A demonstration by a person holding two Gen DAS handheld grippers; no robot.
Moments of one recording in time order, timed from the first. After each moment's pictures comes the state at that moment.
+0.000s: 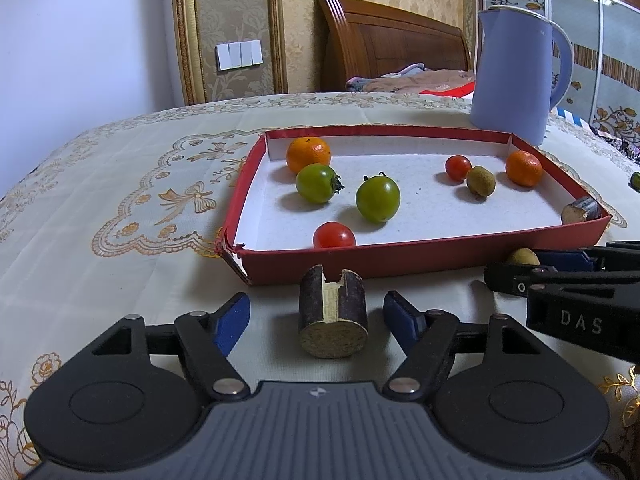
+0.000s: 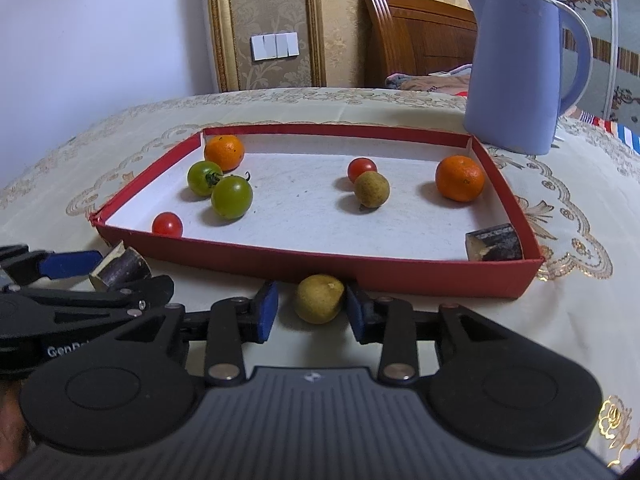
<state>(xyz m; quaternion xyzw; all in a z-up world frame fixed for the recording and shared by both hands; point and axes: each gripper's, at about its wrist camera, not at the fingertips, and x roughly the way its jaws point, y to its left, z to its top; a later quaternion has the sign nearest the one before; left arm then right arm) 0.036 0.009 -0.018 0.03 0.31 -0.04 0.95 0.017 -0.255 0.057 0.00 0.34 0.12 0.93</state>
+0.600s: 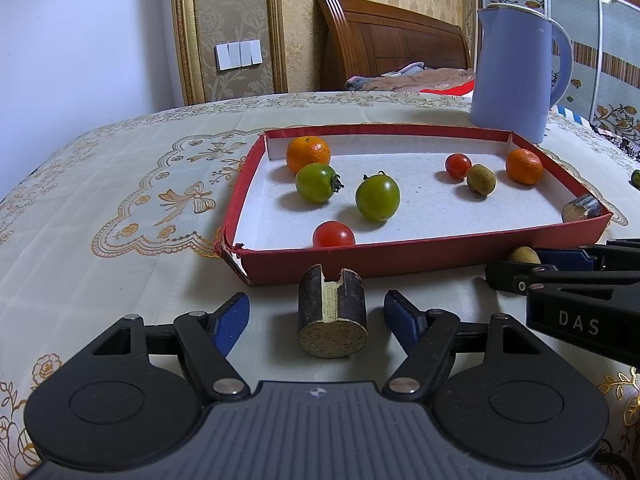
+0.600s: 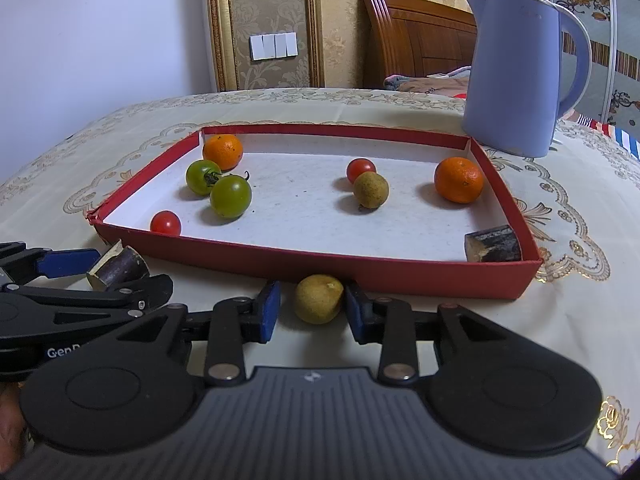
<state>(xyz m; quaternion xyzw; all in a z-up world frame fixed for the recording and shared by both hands) 0.036 0.007 -0.018 0.03 0.31 -0.04 0.95 0.016 -0.253 0.057 -0.01 0.33 0.12 0.94</state>
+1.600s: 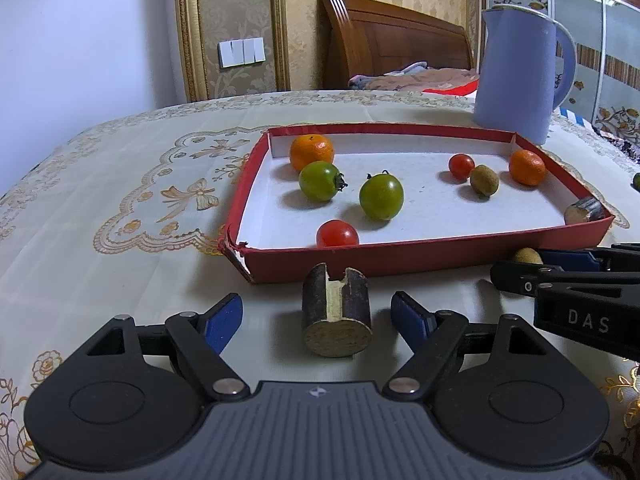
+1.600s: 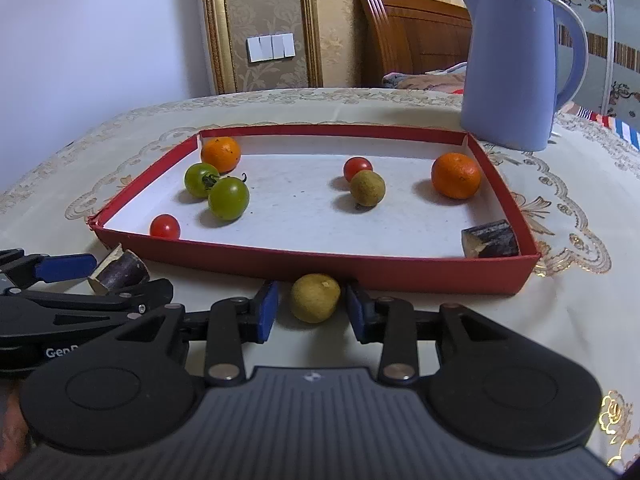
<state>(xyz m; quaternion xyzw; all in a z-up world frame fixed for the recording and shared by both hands) 0.036 0.009 -0.019 0.03 0.32 -0.04 0.95 0.016 -0.257 0.057 0.00 0.33 0.12 0.94</state>
